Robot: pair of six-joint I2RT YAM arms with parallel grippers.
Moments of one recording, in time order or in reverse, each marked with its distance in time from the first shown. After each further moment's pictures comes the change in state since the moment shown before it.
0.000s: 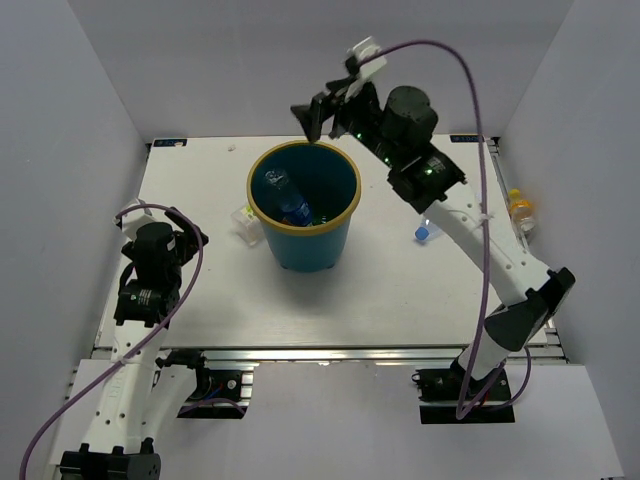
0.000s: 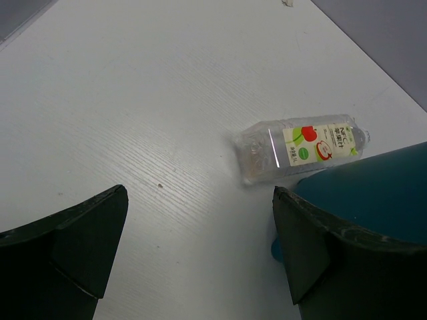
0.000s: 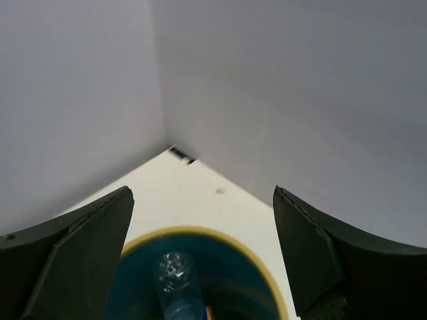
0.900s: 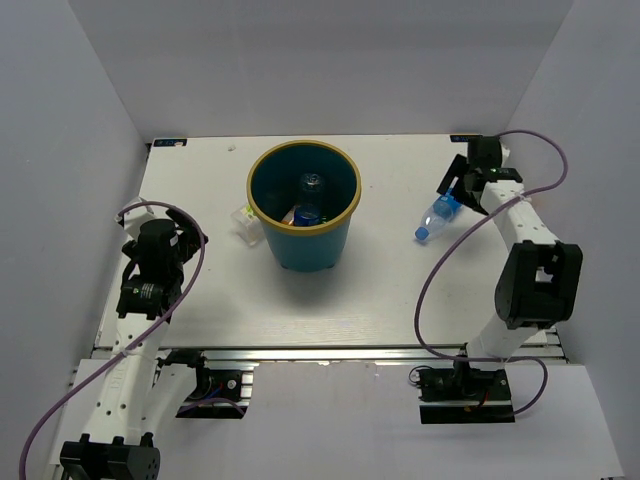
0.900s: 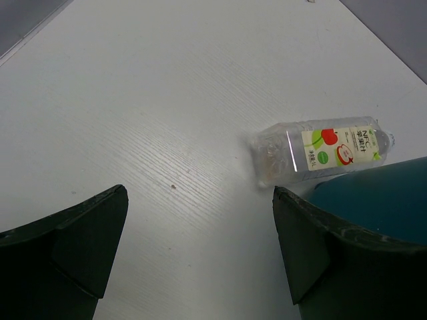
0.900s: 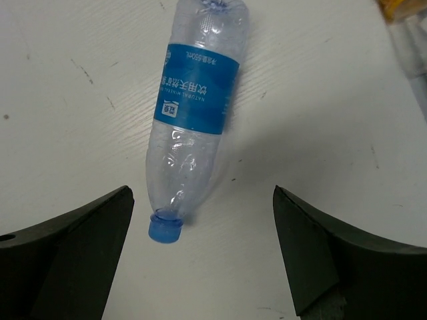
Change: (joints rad) left arm 0.000 0.040 0.000 -0.001 -0.041 0.012; right arm -0.719 0.026 -0.460 -0.551 0.306 0.441
